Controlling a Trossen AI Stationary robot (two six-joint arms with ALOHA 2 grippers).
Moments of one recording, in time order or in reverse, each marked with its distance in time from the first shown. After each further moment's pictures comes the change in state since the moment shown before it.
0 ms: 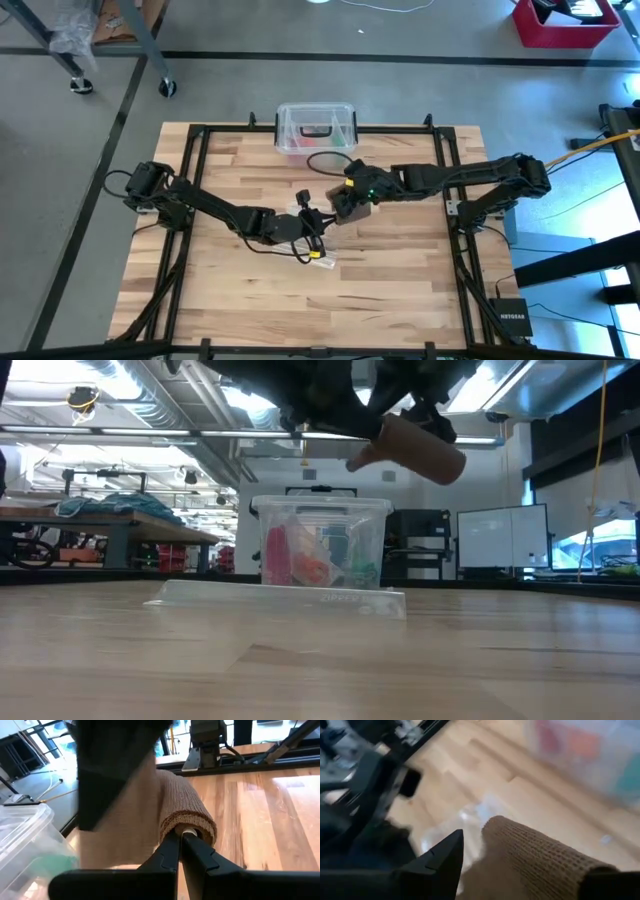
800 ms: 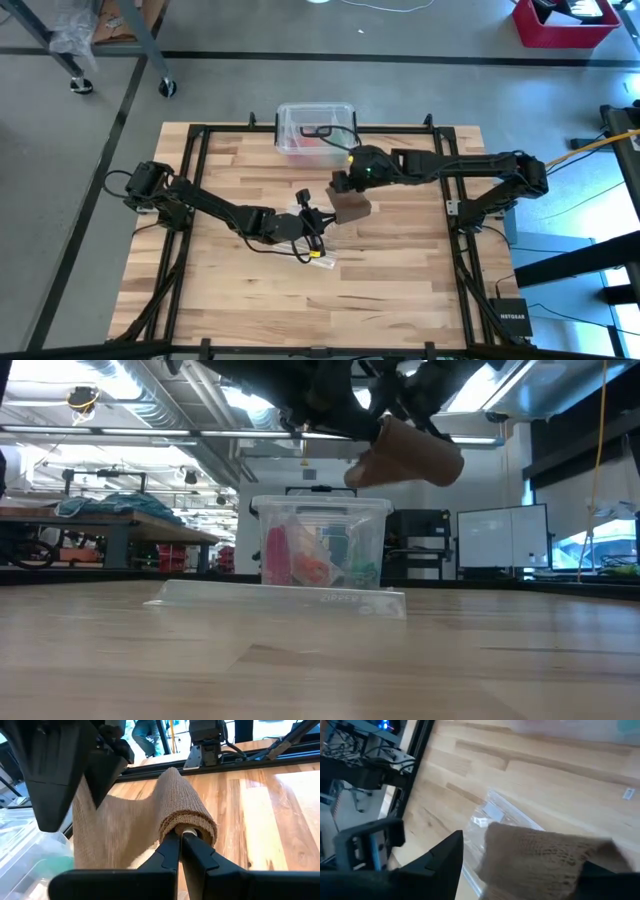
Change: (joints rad) left arm 0.004 0.000 0.000 -0.007 0.000 0.024; right arm -0.150 0.006 0.001 -0.002 -0.186 0.347
